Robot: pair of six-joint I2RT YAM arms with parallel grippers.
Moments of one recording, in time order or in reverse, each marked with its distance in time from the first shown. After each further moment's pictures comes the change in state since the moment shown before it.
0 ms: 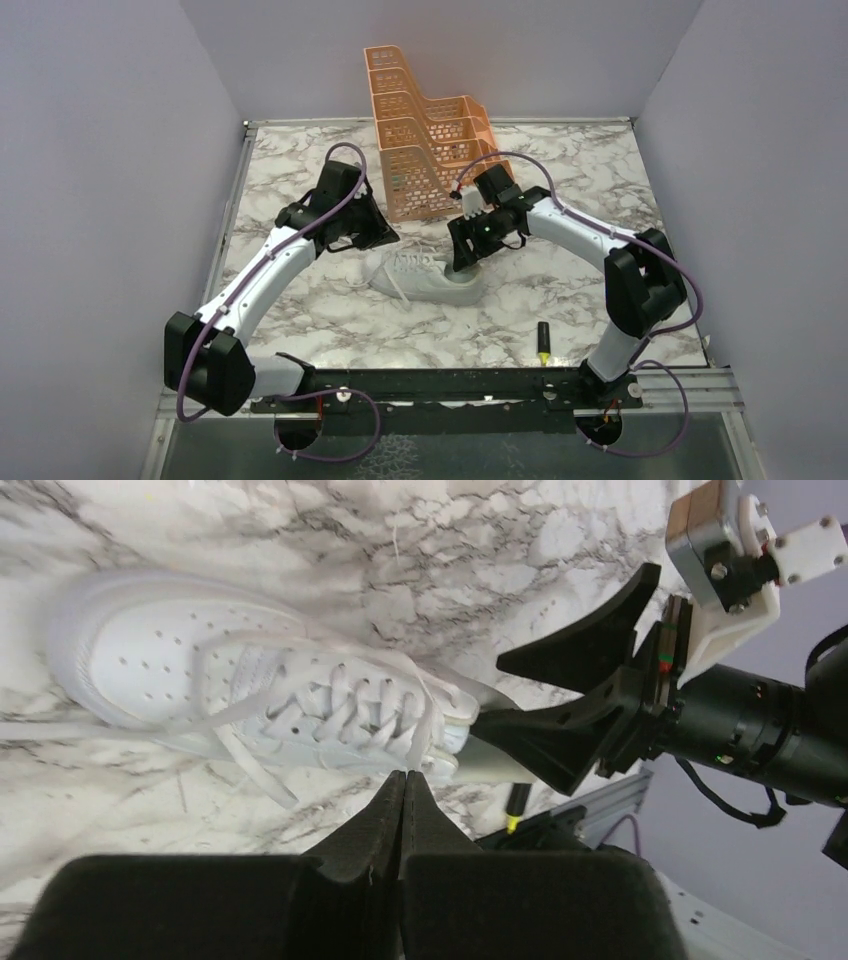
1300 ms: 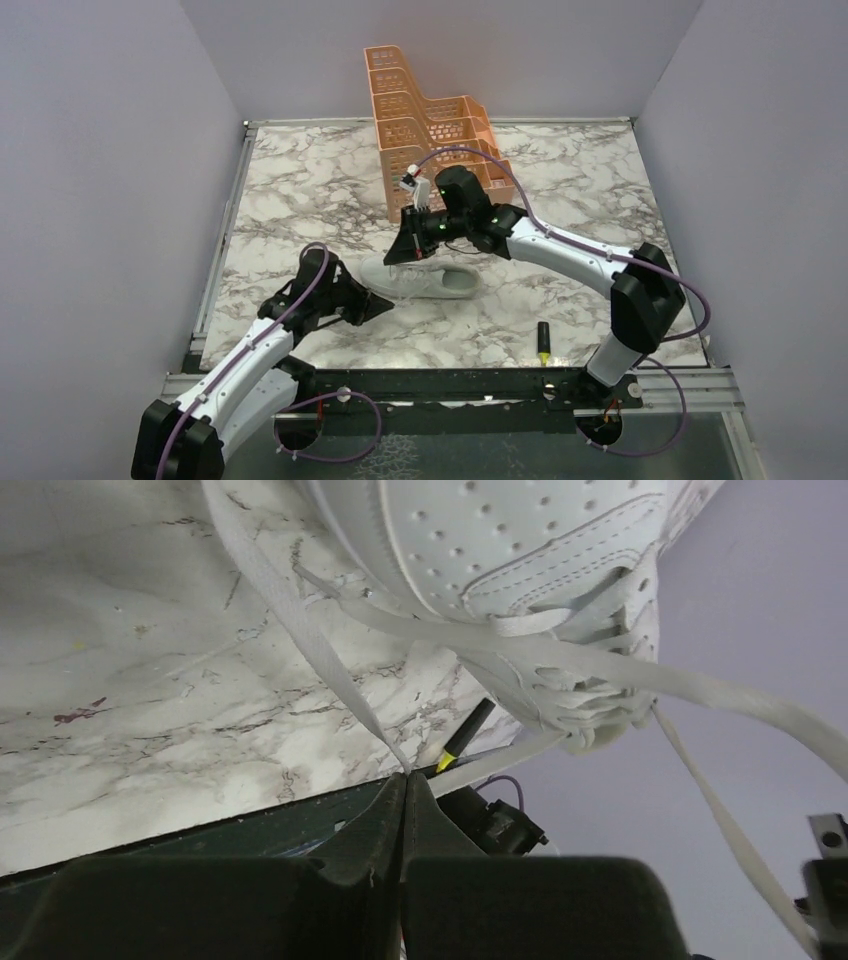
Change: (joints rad) left arm 0.000 -0.452 -0.674 0.214 0.121 -0.552; right arm 0.261 -0.072 0.026 0.538 -0.245 0.513
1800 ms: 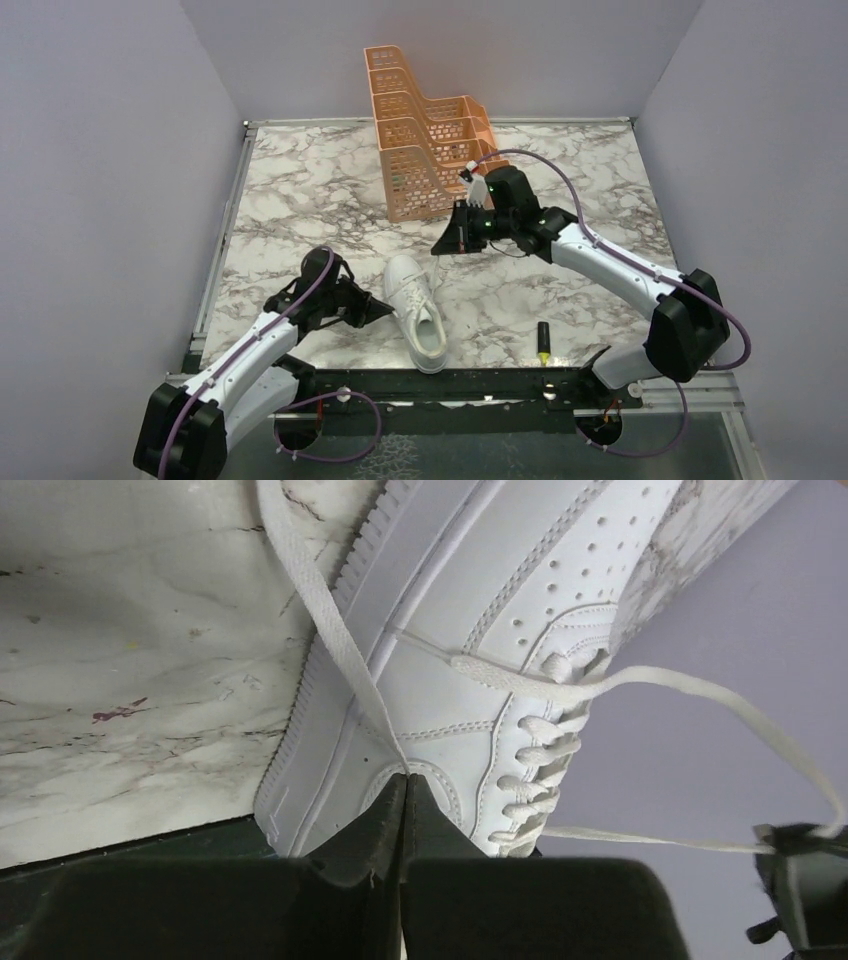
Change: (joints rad) left arm 0.000 0.072 -0.009 0.003 -0.001 -0.059; right arm -0.162 -0.208 -0.209 -0.194 0.176 0.081
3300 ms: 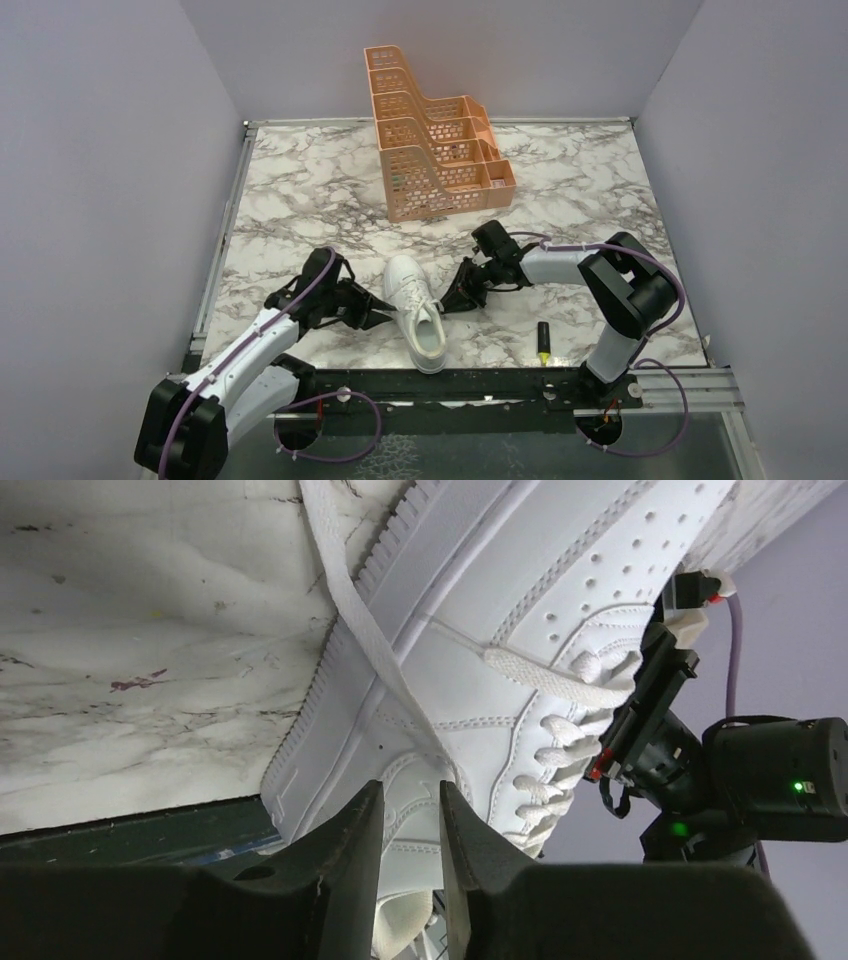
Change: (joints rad) left arm 0.000 0.042 0.028 -0.053 0.036 -0.010; right arm -0.003 0.293 -0.295 0.216 -0.160 0.590
